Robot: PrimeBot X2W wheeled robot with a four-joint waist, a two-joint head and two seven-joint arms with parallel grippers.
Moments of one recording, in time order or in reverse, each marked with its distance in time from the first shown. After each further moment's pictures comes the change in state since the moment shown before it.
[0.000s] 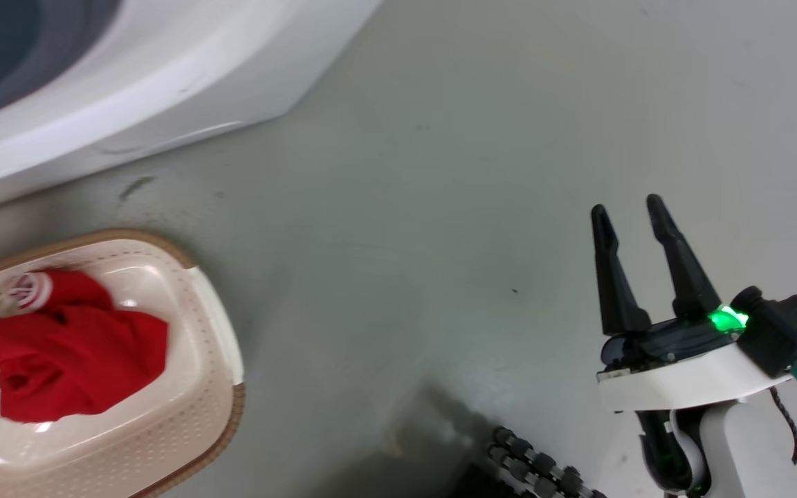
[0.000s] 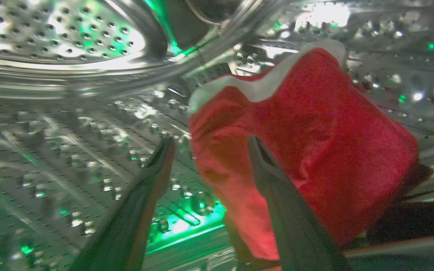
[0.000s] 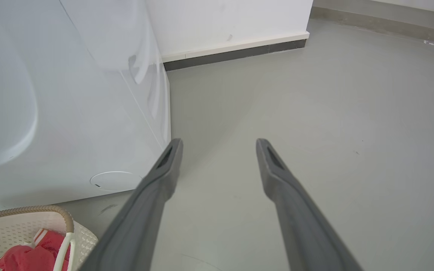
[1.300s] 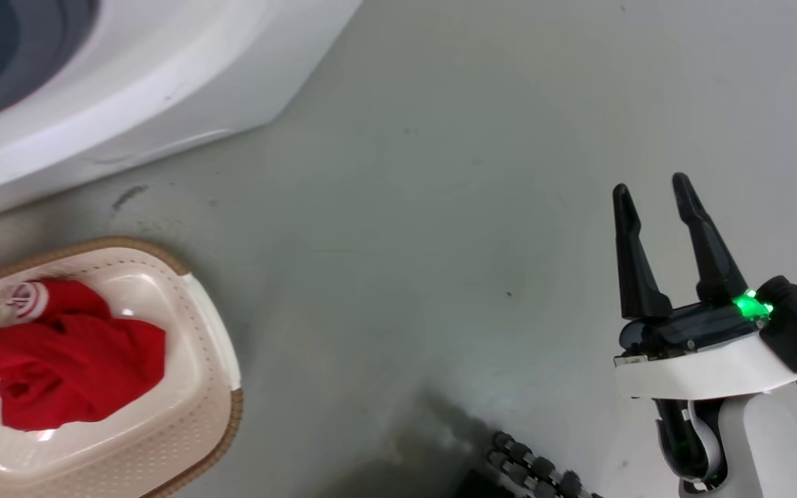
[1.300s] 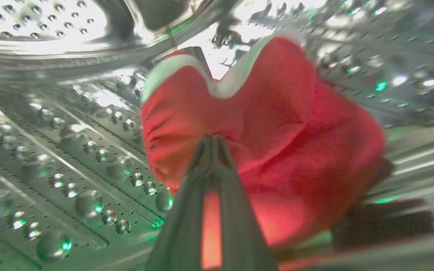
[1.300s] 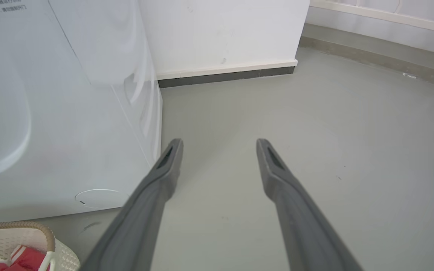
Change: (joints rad) left arm -0.036 -0.019 -0.100 0.206 -0.098 0.008 -0.127; right arm -0.016 0.001 -0.028 -0.046 -0.035 0.000 0.000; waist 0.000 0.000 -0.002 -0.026
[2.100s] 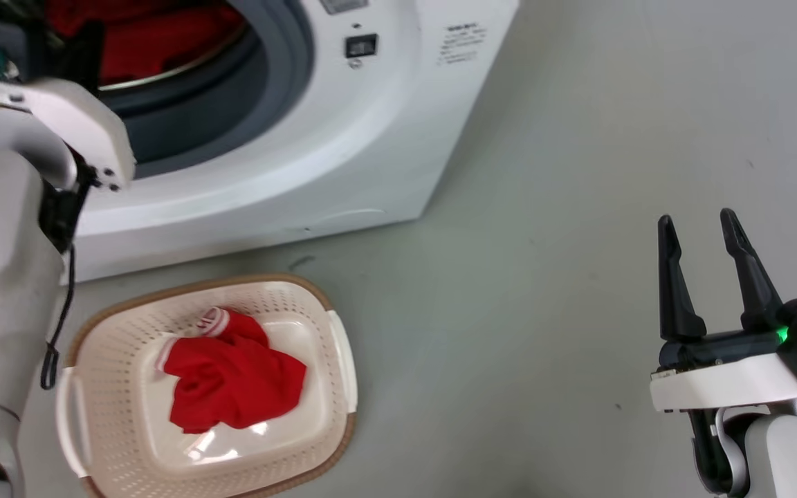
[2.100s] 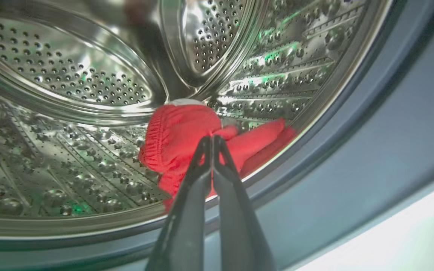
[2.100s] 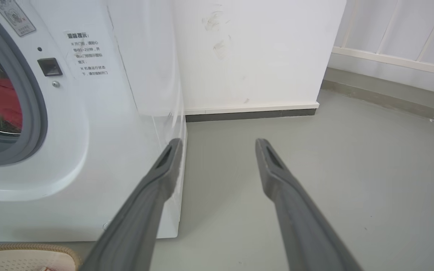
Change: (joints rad) left arm 0.419 -0.184 -0.056 -0.079 -0.130 -0.006 -0.504; right arm 0.048 0.001 -0.135 0.066 -0.158 0.000 0.000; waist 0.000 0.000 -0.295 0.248
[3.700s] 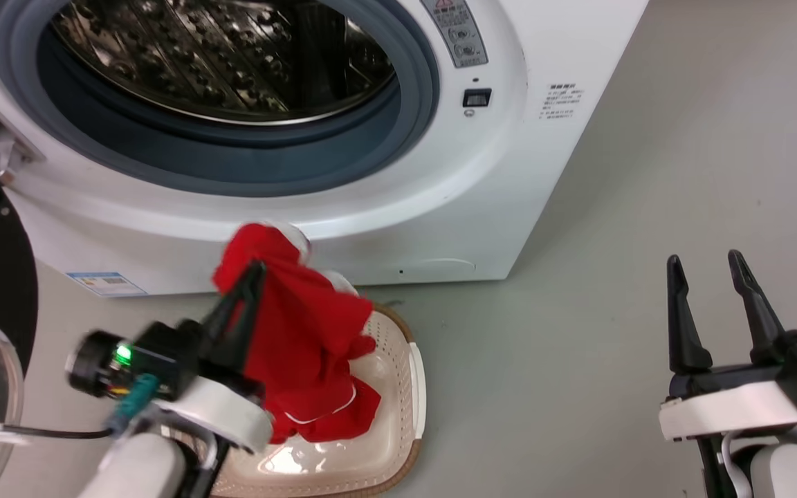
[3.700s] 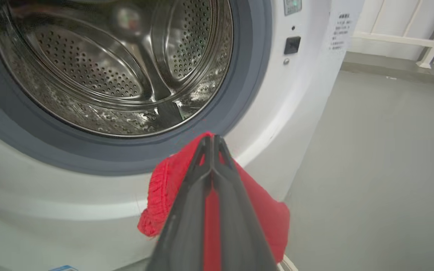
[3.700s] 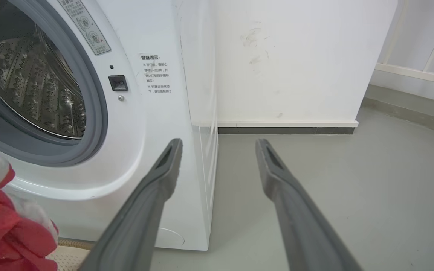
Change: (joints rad) left arm 0.821 0.004 0.035 -0.907 0.040 0.197 -0.079; right arm 0.078 0.000 -0.047 0.031 -0.057 0.000 0.000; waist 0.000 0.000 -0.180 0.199
